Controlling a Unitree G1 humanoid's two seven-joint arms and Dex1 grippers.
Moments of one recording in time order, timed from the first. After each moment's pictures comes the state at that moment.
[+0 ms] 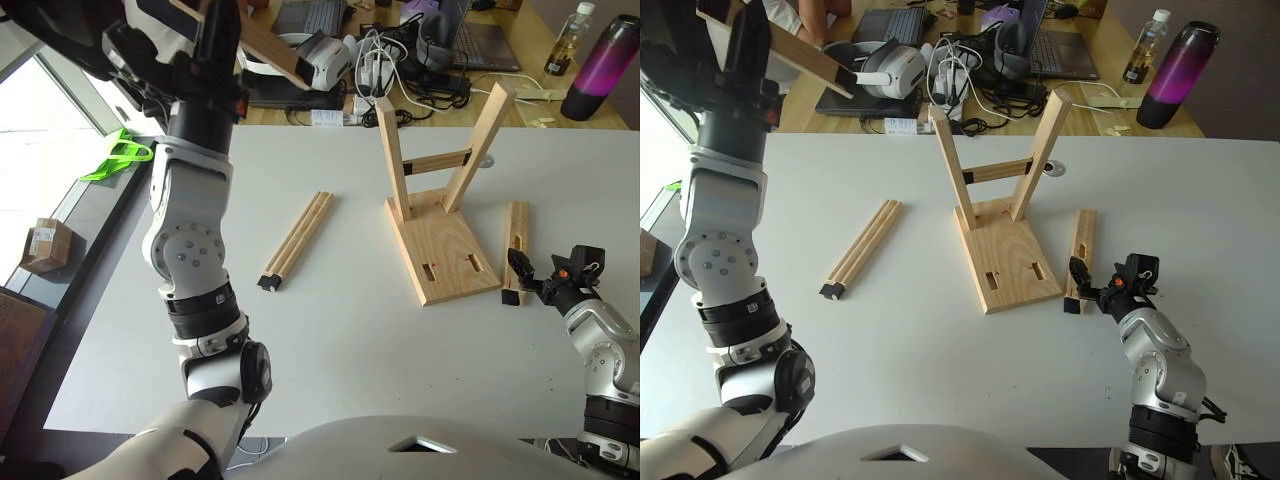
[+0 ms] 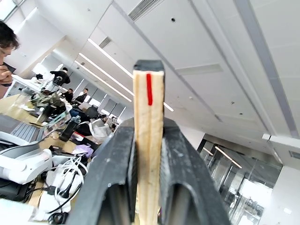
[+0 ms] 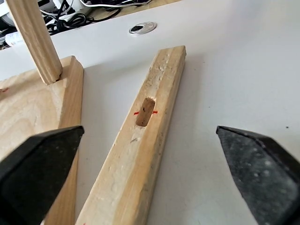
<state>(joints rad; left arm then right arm) -0.48 0.16 0.29 -0.31 -0.88 0.47 -0.01 0.09 -0.33 -0.39 -0.08 0.40 0.54 0.35</state>
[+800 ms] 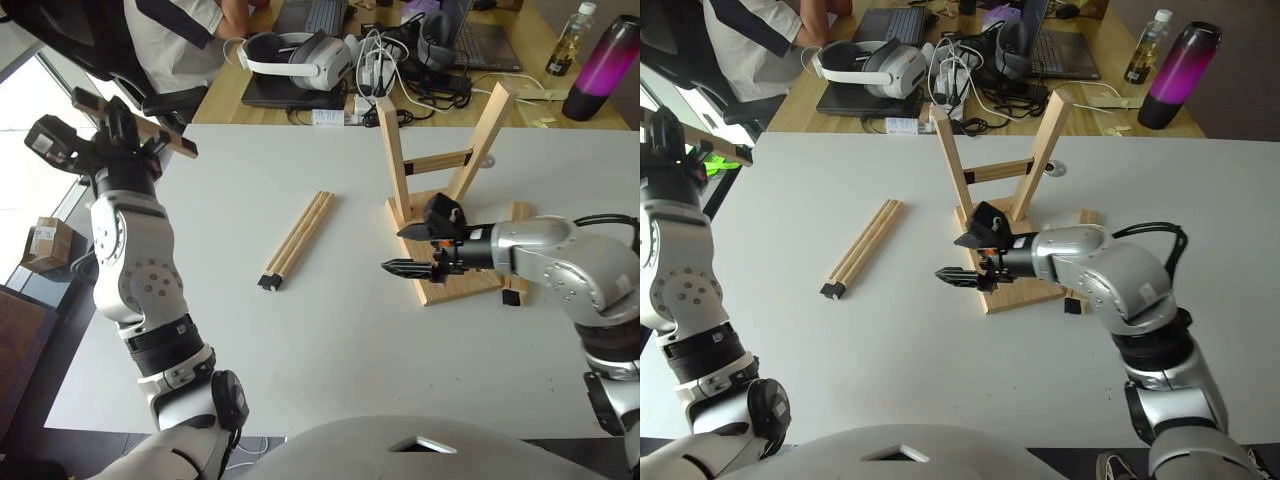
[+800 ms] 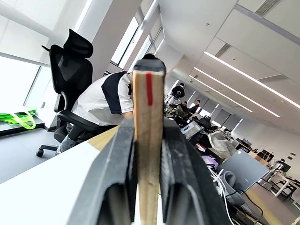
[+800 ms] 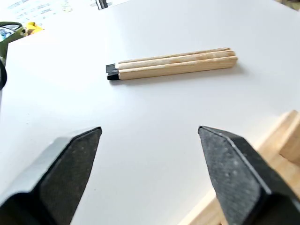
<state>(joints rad) -0.36 0.25 0.49 -0.22 -0.68 0.35 0.17 -0.50 -0.54 0.34 -0.32 0.53 1.05 0.72</state>
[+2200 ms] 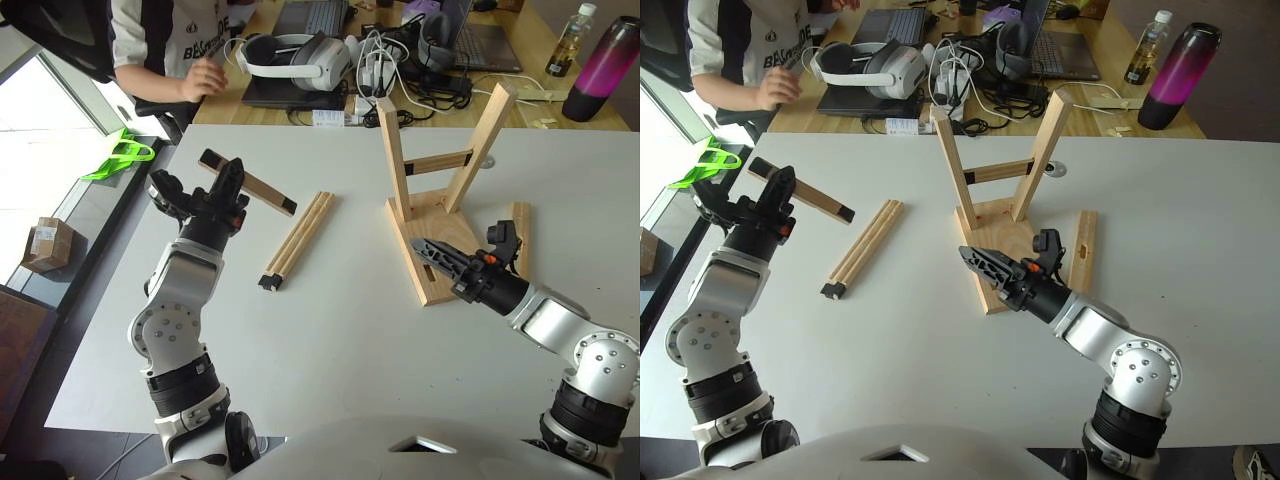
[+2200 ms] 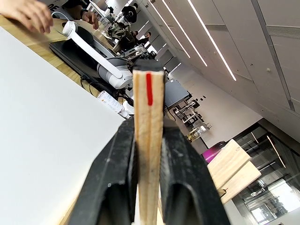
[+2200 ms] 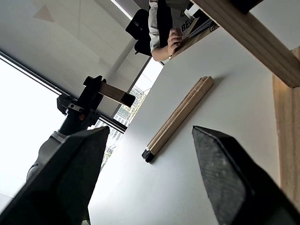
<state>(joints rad) -0.14 0.16 0.45 -0.33 -1.07 0.66 0.03 0.00 -0.14 -0.35 -0.50 1.19 1.22 0.21</state>
